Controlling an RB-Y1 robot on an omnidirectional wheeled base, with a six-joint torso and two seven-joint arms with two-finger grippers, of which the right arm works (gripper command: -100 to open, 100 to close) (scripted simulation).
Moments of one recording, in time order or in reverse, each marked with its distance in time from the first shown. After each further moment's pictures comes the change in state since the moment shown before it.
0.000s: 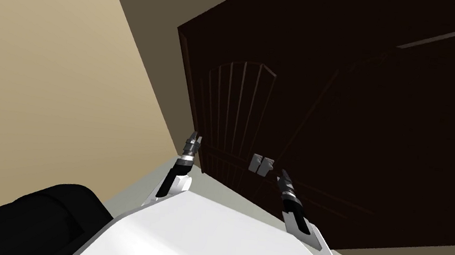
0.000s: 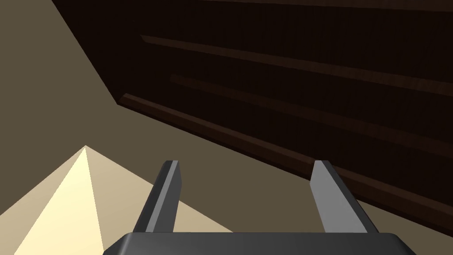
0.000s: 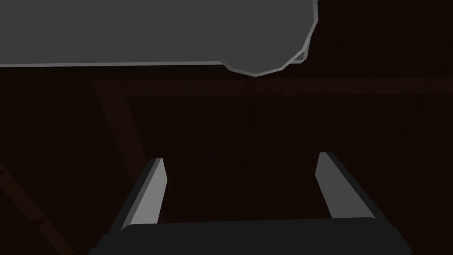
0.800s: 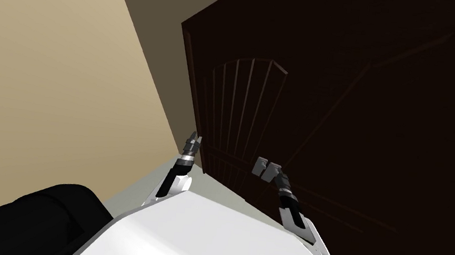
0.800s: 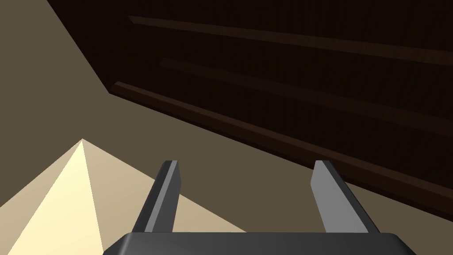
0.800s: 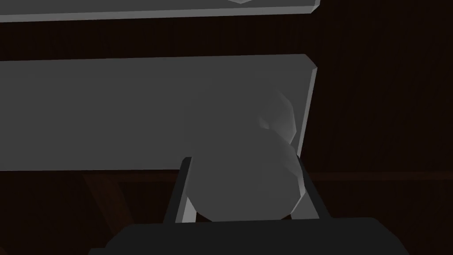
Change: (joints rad) arm -0.025 0.009 0.022 0.004 0.002 -0.001 -0.003
